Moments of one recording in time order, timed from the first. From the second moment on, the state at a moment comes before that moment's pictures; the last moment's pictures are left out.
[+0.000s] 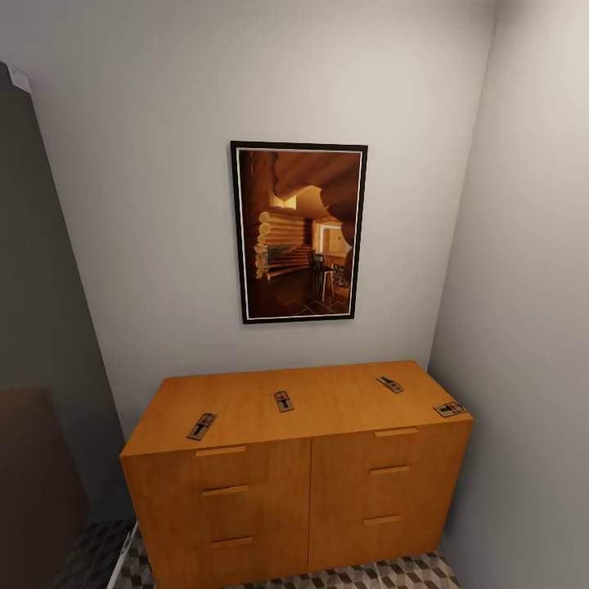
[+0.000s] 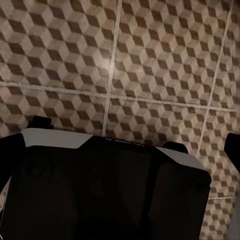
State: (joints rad) left arm -0.08 0.00 0.01 -0.68 0.36 0.55 -0.01; right arm -0.15 -0.01 0.00 -0.37 0.09 0.11 0.00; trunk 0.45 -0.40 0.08
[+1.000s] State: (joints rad) left arm -0.14 -0.12 0.01 -1.11 0.36 1.00 0.16; right arm -0.15 -0.01 0.00 -1.13 -0.04 0.86 0.00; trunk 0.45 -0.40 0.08
